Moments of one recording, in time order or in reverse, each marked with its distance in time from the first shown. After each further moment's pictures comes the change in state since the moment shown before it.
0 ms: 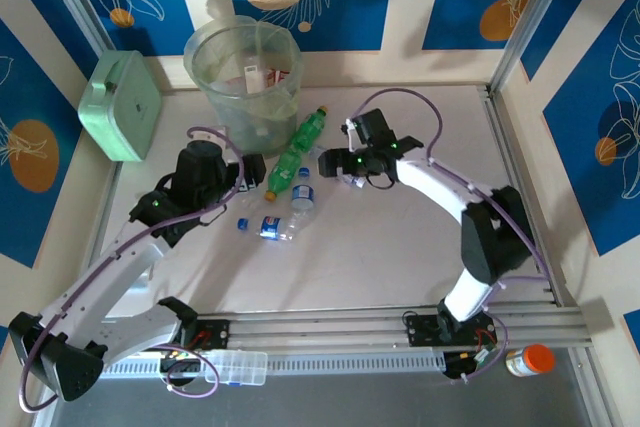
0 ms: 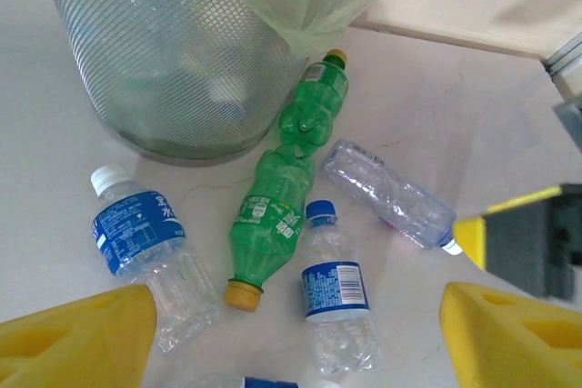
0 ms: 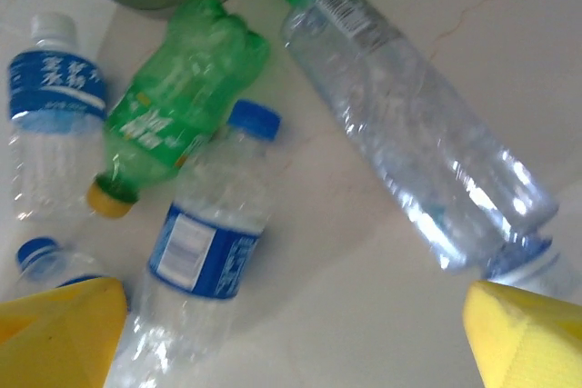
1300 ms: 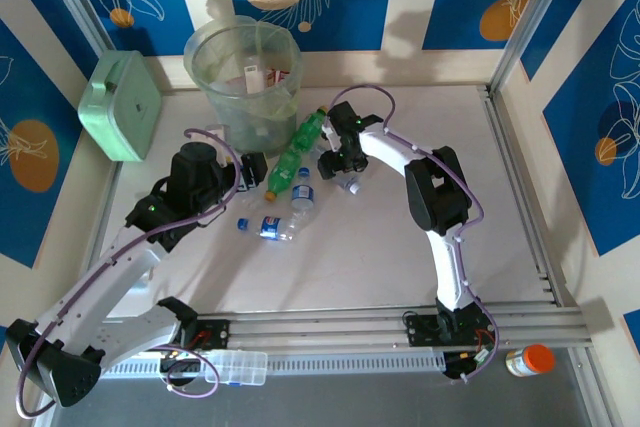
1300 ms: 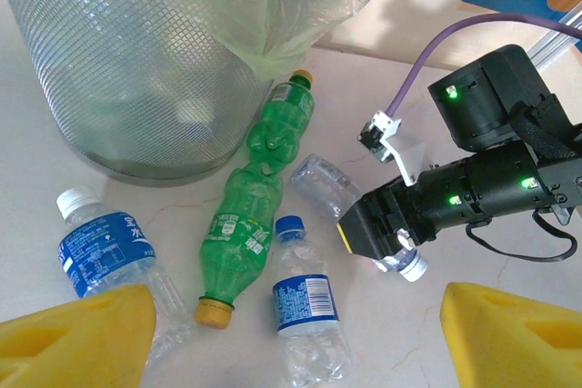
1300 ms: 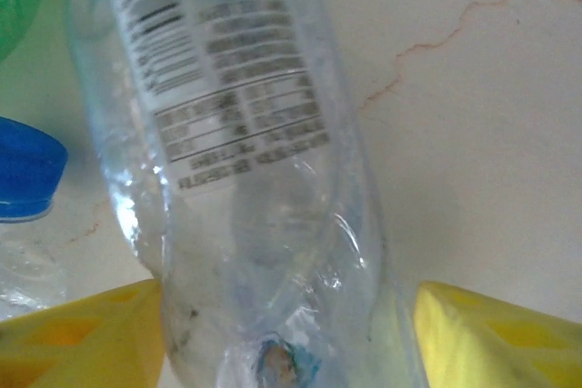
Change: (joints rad) left arm 0.000 -0.034 -0.020 0.054 0.046 0.001; right arm 0.001 0.466 0.413 -0.283 0.108 -0.285
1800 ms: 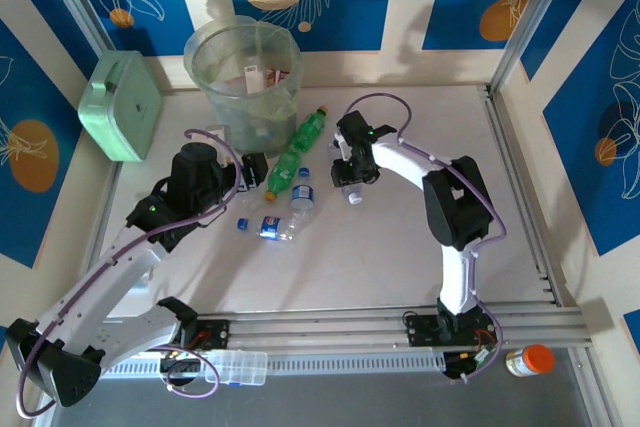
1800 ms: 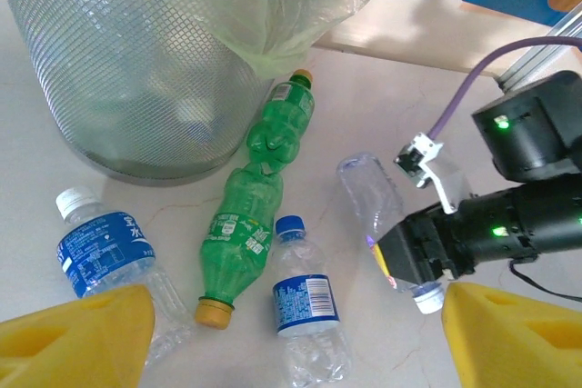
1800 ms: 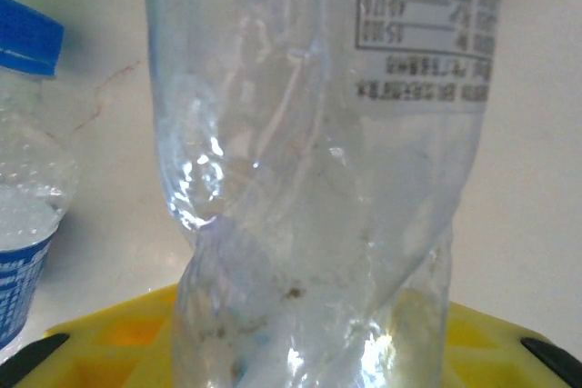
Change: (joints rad) left arm 0.000 0.001 -0.006 0.007 -0.001 -0.001; right arm 0.005 -0.221 -0.258 0.043 0.014 0.134
